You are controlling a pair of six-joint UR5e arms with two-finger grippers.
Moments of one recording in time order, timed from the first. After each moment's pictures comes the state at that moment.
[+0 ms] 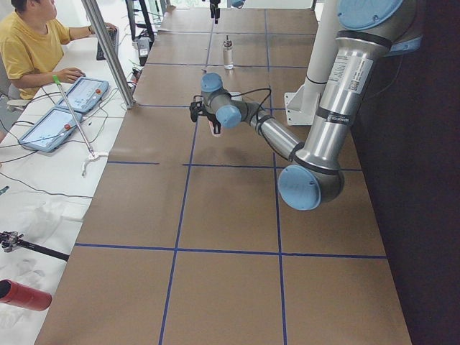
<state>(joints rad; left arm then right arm) -0.81 -1.99 -1.82 -1.72 -2.23 -1.18 1.36 -1.49 1.45 -1.16 2.36 0.05</state>
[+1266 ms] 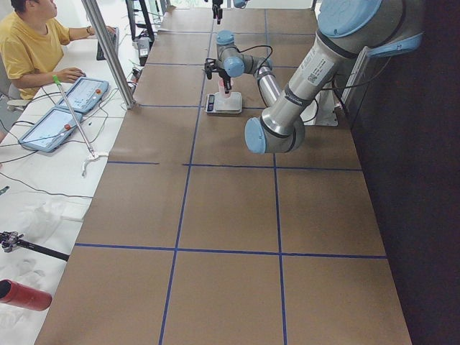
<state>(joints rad) -0.56 -2.42 -1.56 -1.61 -1.99 -1.46 1.36 -1.52 1.44 -1.11 2.36 0.05</state>
